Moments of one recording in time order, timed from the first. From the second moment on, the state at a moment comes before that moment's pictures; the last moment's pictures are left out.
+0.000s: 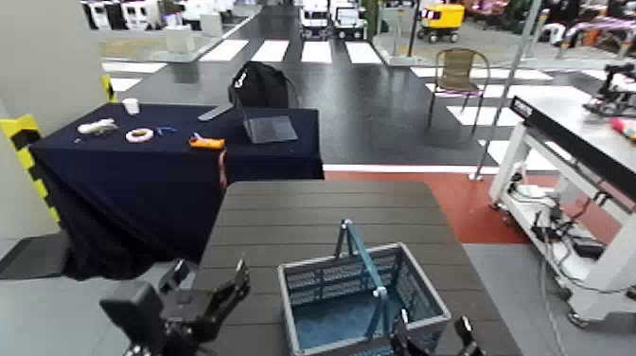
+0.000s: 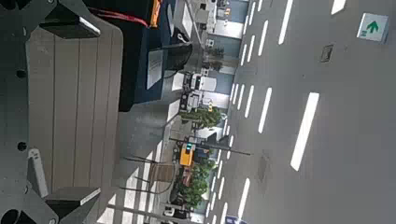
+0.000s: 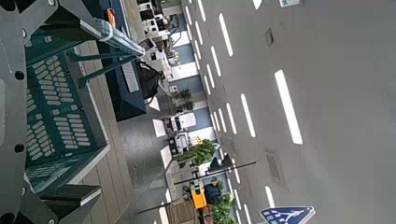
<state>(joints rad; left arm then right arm) 0.20 0.20 -0.18 -1.78 0.33 -0.12 0.04 0.34 -0.11 0.27 -1.63 -0.24 -0.50 -0.17</state>
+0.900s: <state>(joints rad) 0.38 0.20 -0.14 -1.78 0.13 -0.29 0.09 0.35 -0.11 0.27 -1.65 -0.23 -0.48 -0.17</state>
